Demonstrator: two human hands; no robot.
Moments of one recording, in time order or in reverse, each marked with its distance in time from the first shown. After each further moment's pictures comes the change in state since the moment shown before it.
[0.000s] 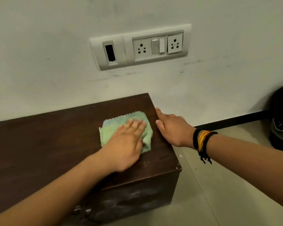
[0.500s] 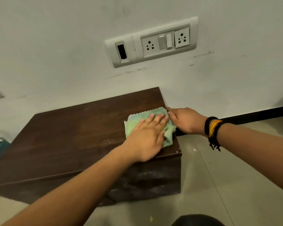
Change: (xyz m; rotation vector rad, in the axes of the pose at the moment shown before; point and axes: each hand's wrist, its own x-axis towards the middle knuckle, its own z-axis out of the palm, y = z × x) left_hand -0.013 0.053 0.009 0.029 0.021 -0.021; right_hand -0.013 0.016 -0.008 0.045 -0.046 -0.091
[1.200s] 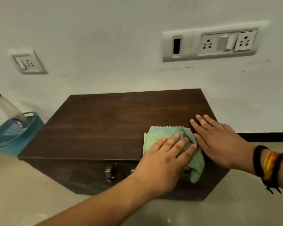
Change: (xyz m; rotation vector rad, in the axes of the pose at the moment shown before) left_hand -0.104 -0.056 0.026 0.256 0.153 0.158; right_hand -0.048 -0.093 0.015 -0.364 -0.092 -0.012
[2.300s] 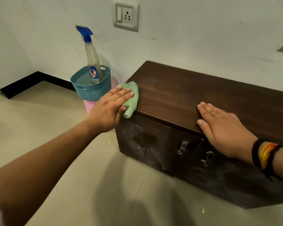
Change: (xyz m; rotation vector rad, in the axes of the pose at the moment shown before) left_hand -0.280 -0.259 0.021 -0.132 0.304 -0.513; right_hand 0.057 -0.215 0.013 -0.072 0.066 -0.309
